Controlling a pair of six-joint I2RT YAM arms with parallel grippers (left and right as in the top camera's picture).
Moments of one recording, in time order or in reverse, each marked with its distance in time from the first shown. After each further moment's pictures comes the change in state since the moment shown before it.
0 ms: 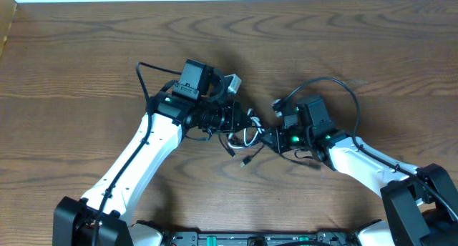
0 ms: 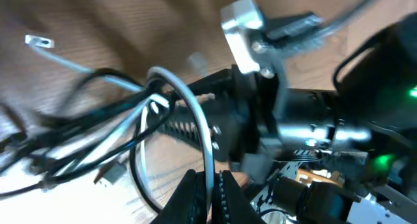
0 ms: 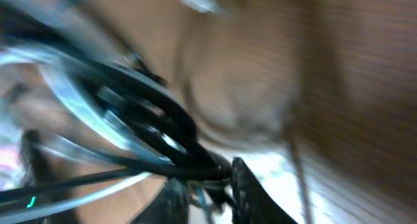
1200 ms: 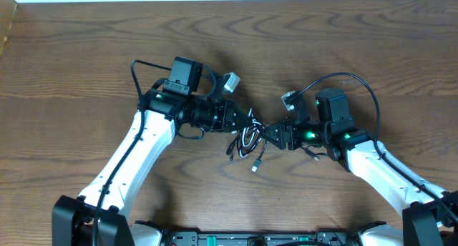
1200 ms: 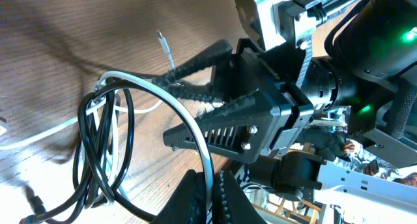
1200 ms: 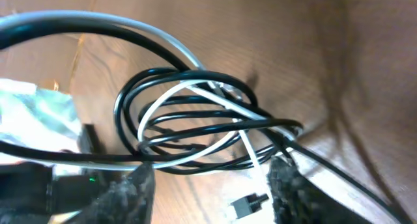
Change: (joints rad) left arm 0.069 0.009 -0.001 -0.020 0.206 0.134; right arm -0.106 -0.135 0.000 -0.042 -0.228 -0.049
